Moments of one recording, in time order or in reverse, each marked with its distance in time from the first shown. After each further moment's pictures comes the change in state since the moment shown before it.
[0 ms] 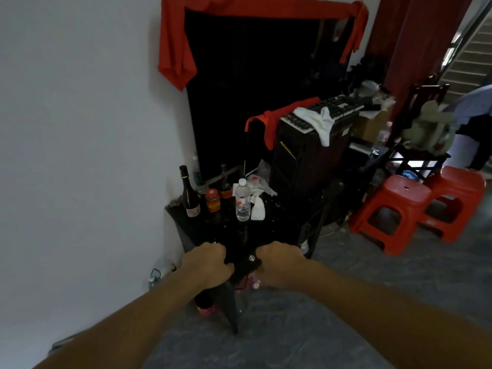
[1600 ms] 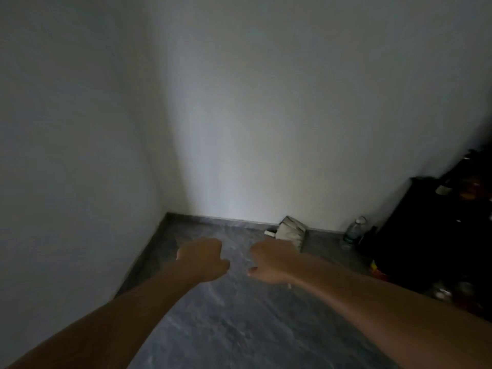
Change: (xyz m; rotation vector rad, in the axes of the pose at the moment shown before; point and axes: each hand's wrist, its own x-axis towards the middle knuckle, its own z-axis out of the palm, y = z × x) left_hand -0.867 -0.321 0.149 -0.151 0.207 -0.824; right_hand -0.473 -0.650 0.261 -0.357 -0.124 -0.918
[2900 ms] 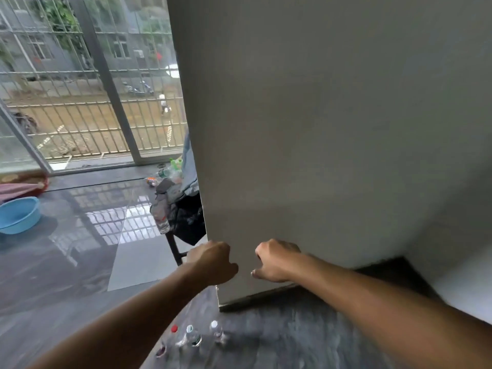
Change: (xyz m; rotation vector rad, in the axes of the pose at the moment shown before) left_hand -0.360 -0.524 0.030 -0.203 0.193 -1.135; right_hand 0.180 -0.662 0.058 -0.381 -0.194 -0.936
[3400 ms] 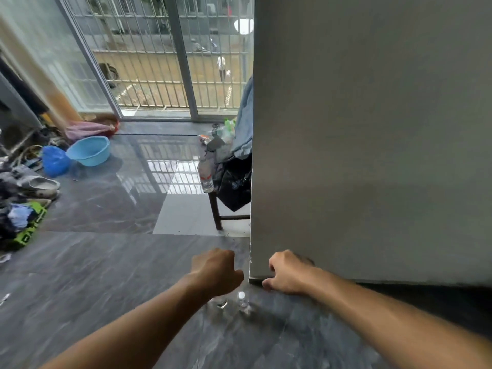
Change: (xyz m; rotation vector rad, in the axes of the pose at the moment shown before) left_hand 0.010 -0.073 0.123 -0.158 -0.121 -0.266; right_hand 0.115 -0.027 0.122 0.062 -0.182 -0.135
